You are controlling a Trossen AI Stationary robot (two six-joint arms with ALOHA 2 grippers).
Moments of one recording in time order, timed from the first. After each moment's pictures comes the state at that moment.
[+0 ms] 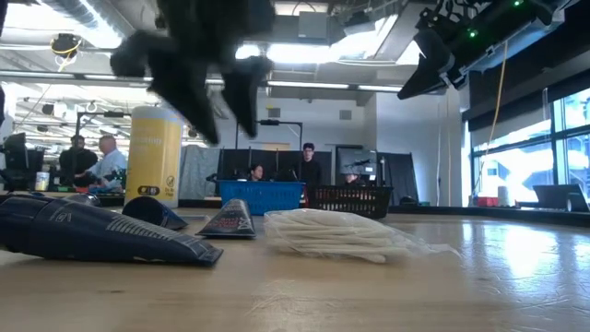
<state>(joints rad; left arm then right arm) -0.20 1.67 1.21 -0.71 -0.22 0.34 -0.16 0.96 0.69 -0.28 0.45 0.13</state>
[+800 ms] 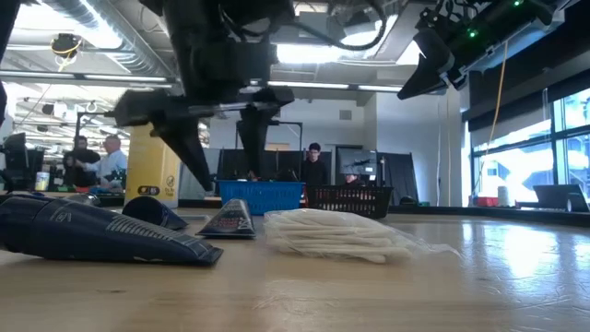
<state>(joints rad) -0.18 1.80 1.21 -0.68 -0.18 0.66 -0.16 0.96 0.69 -0.28 0.45 0.13</state>
